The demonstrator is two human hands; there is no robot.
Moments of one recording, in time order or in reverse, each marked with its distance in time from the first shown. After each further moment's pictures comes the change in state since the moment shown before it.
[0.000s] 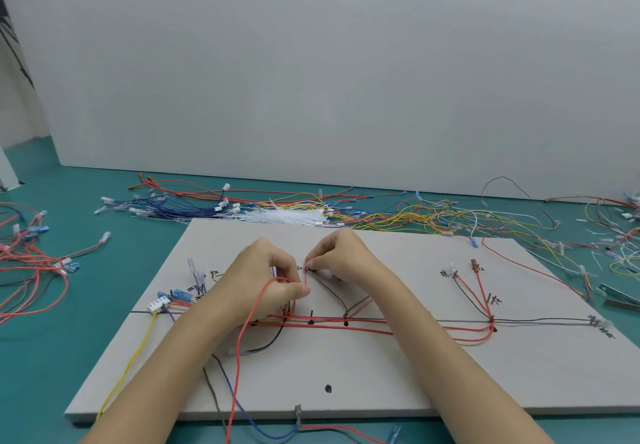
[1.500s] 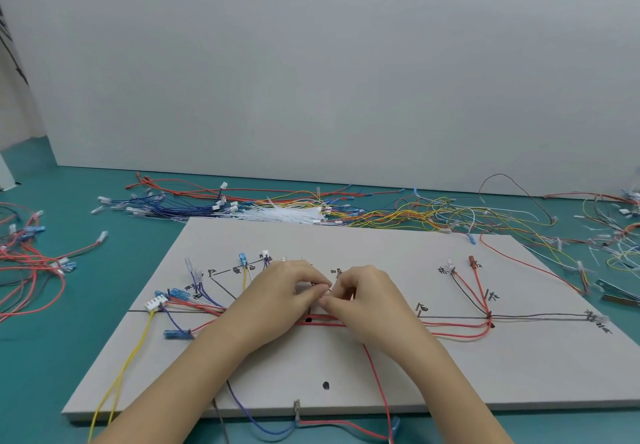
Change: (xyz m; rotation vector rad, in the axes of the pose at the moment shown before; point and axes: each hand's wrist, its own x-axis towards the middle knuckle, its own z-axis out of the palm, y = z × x) left_hand -0.004 0.004 0.032 0.044 -0.137 0.071; right_hand -0.094 0.008 0.000 -0.121 0.146 -0.104
